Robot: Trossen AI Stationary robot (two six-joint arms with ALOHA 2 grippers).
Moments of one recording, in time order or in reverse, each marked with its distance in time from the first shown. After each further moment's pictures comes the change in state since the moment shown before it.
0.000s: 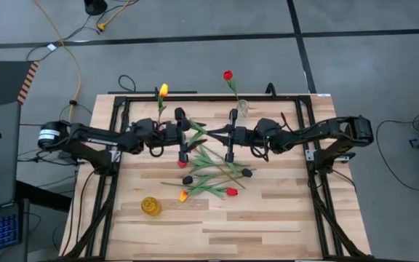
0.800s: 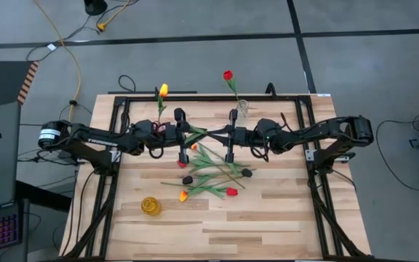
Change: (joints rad) left arm -0.028 0.011 0.016 0.036 -0.030 0.008; right arm 0.000 0.000 0.000 0.000 0.001 0.001
